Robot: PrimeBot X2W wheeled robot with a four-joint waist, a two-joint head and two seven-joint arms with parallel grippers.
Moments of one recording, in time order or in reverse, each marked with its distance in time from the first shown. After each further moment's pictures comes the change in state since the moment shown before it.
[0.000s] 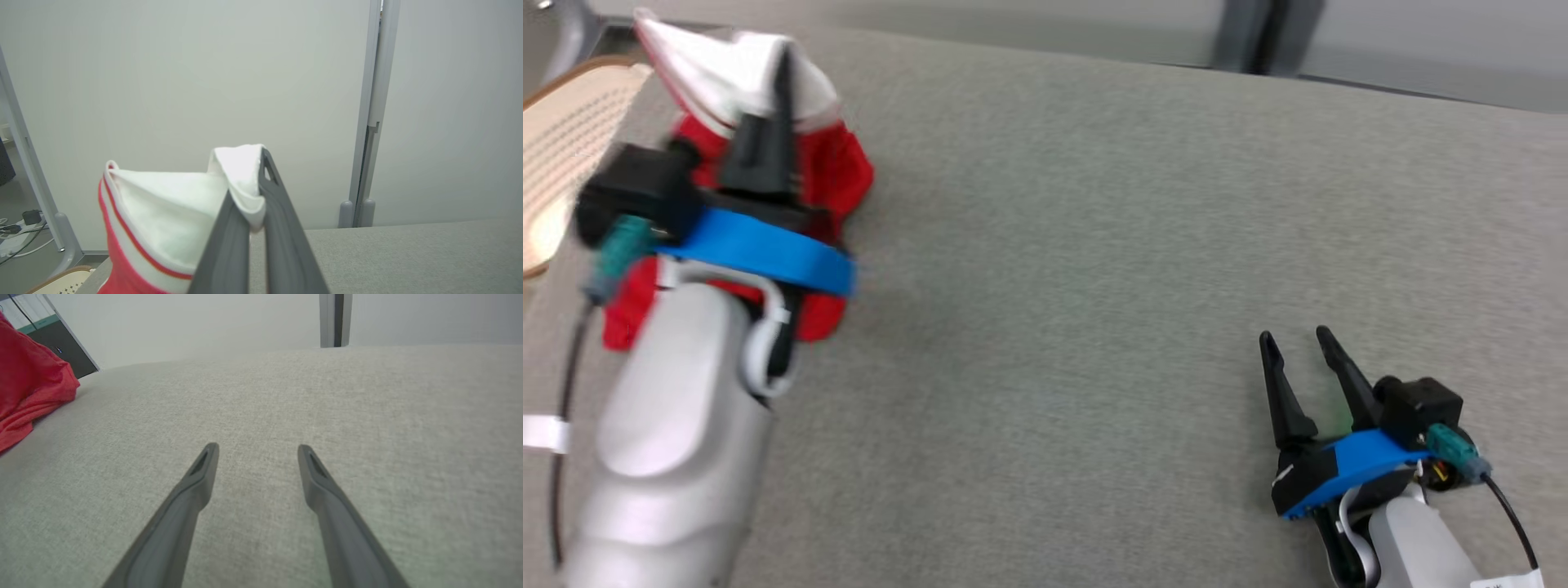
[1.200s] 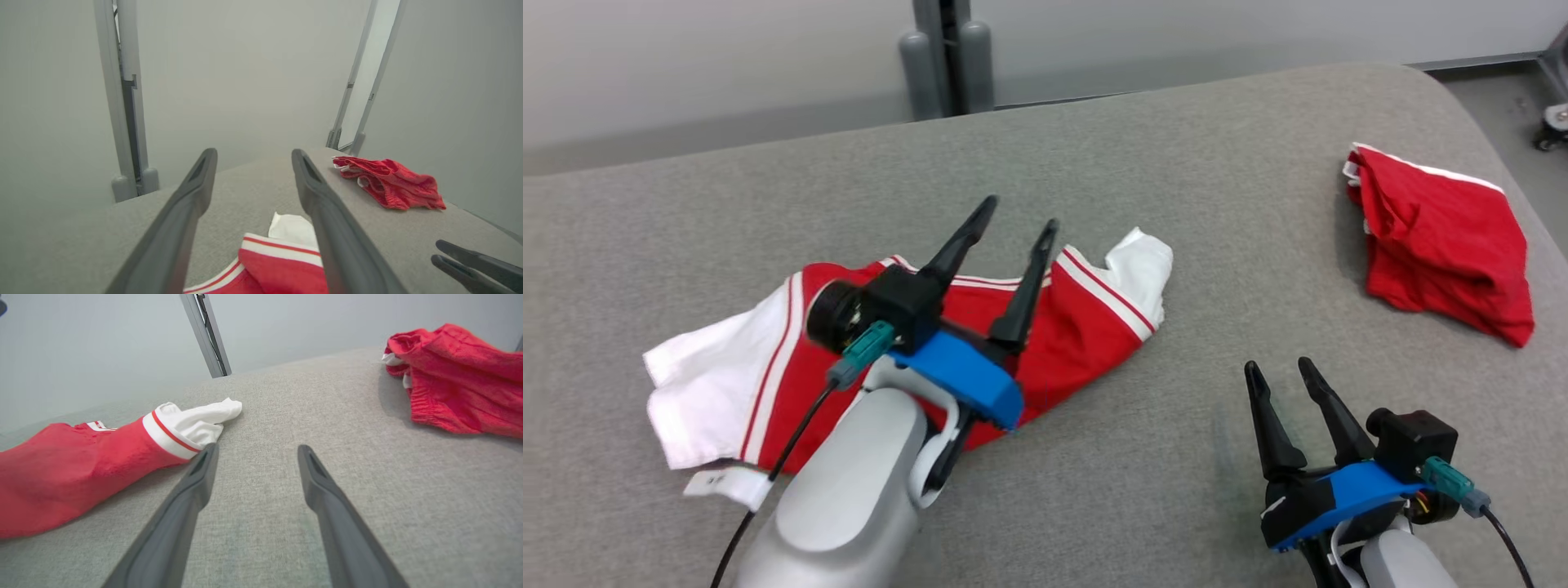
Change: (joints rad) left arm 0.100 -0.162 -0.301 0.061 -0.035 0.009 0.000; right arm 0.081 -0.002 0.060 -0.057 0.111 0.000 0.000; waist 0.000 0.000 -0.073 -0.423
